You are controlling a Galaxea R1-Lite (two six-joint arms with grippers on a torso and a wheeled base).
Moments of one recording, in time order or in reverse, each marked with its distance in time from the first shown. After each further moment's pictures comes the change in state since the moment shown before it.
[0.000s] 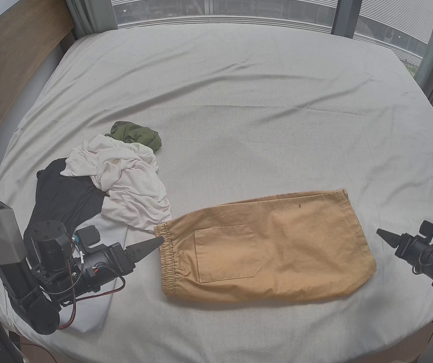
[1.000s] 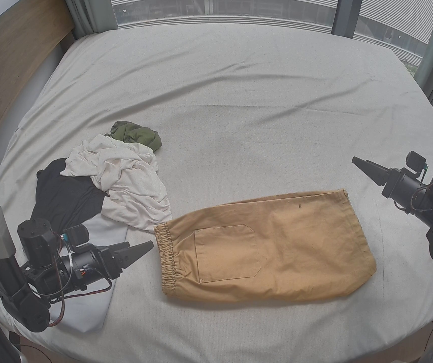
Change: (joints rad) left arm 0.092 0.001 0.020 0.000 -0.111 0.193; right arm 0.261 -0.140 -0.420 0.165 0.136 0.057
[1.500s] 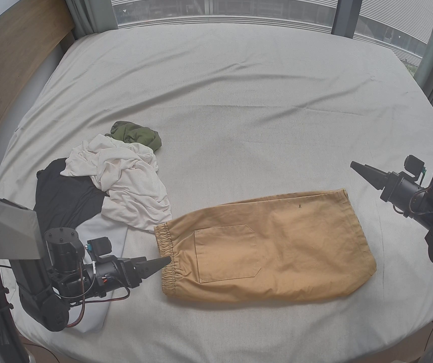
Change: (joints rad) left arm -0.057 0.169 -0.072 0.000 0.005 0.001; right arm 0.004 0.008 0.022 0.001 0.000 0.000
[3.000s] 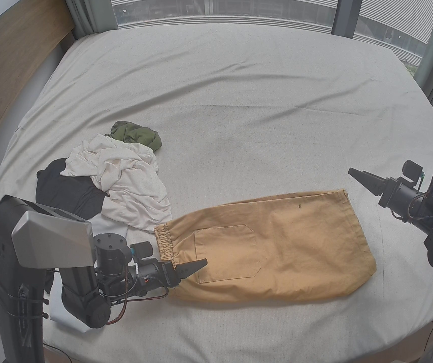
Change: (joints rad) left arm -0.135 0.239 -0.247 -0.003 0.037 -0.082; right arm 0.011 0.002 0.029 -0.002 0.000 0.000
